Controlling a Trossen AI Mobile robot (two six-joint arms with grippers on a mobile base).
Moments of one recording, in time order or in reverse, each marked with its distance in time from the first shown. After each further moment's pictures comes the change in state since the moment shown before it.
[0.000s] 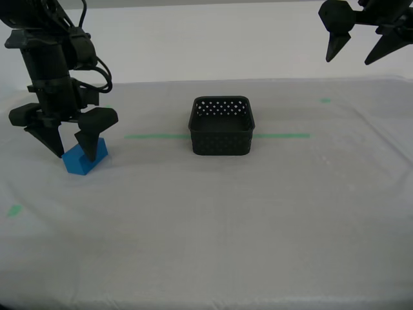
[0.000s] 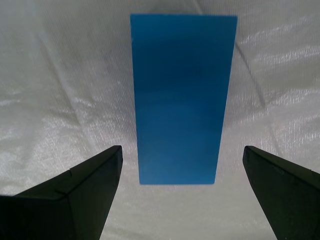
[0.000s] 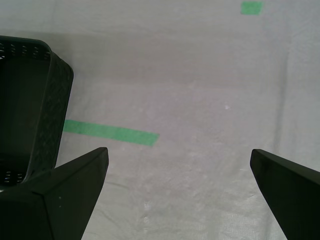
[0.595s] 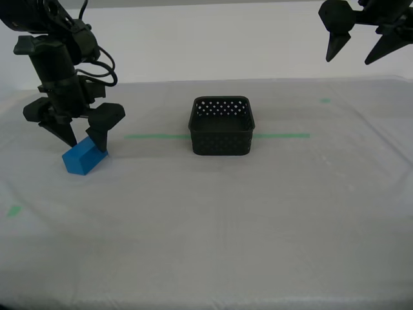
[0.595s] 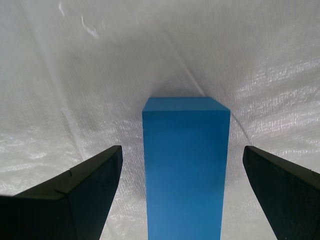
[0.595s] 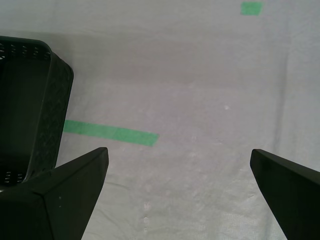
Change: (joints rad) arm 0 0.000 0.000 0.000 0.001 0.000 0.000; arm 1 -0.002 0.015 0.001 0.169 0.000 0.021
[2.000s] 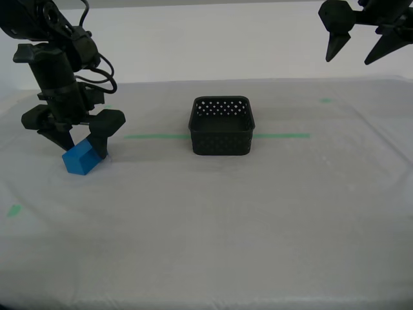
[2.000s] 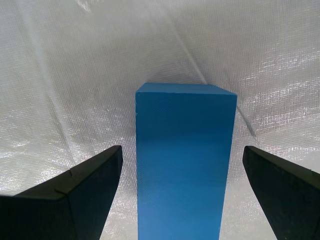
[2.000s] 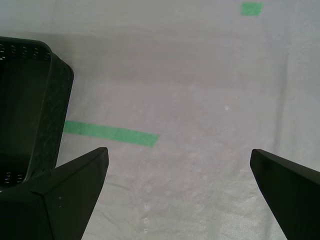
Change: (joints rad) arm 0 -0.001 0.000 0.000 0.002 0.000 0.000; arm 1 -0.005 0.000 -0.048 0.040 0.000 -0.045
